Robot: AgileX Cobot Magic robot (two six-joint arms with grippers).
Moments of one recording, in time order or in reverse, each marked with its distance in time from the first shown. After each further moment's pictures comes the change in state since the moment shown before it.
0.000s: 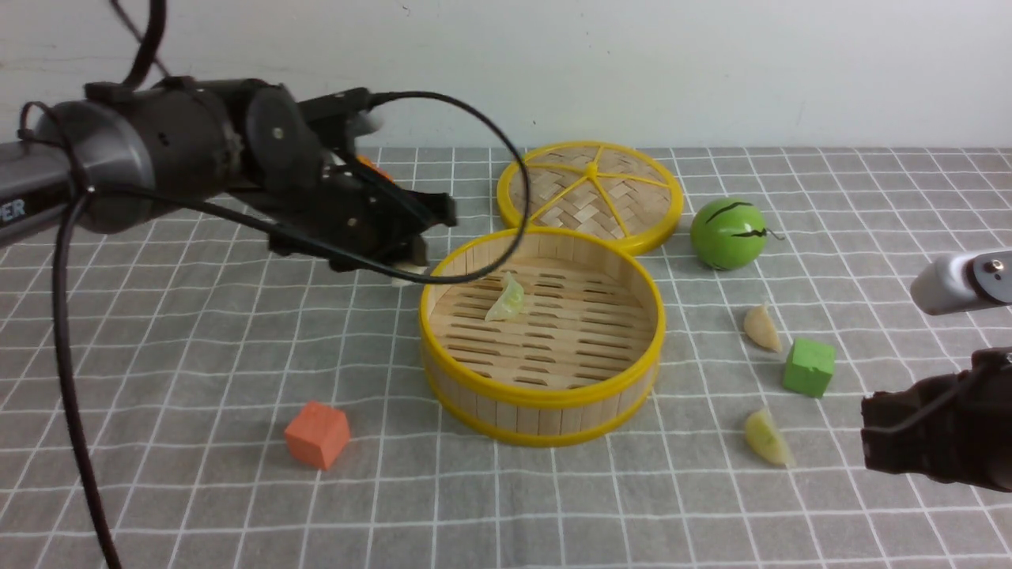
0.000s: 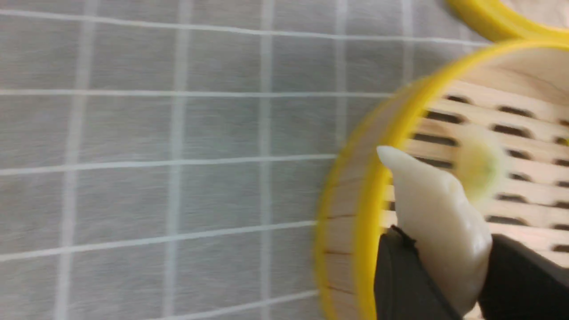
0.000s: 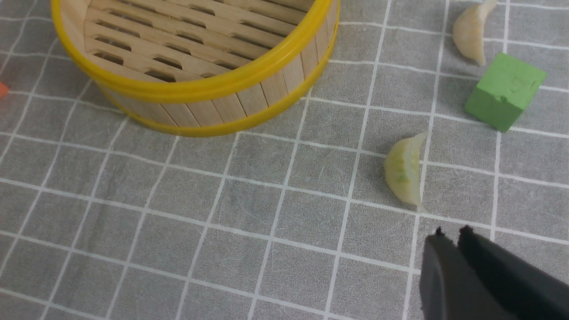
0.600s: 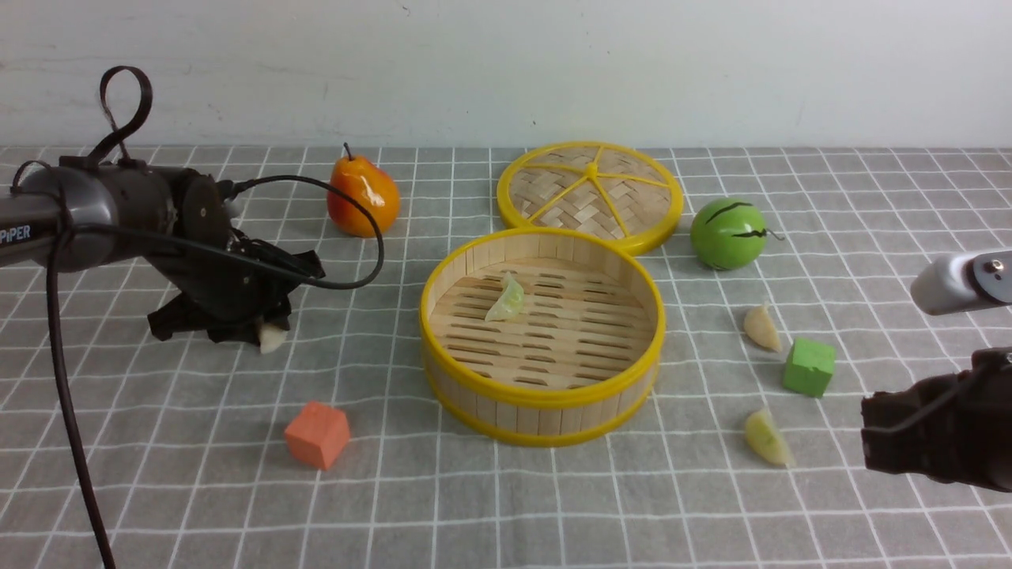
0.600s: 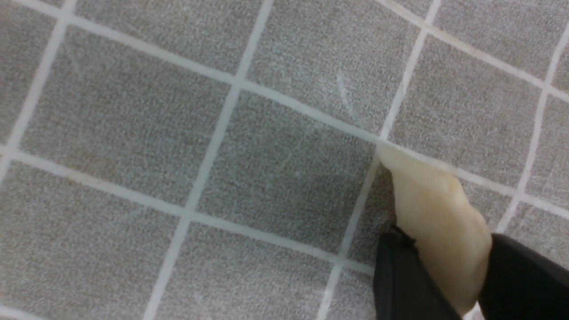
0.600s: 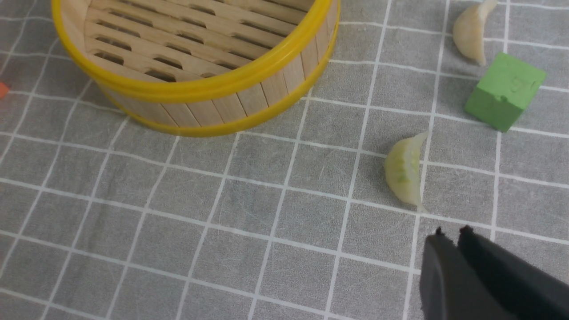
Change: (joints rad) right arm 0.000 0.000 0.000 0.000 0.000 0.000; left arm 0.265 0.183 0.035 0.212 -0.018 -0.326
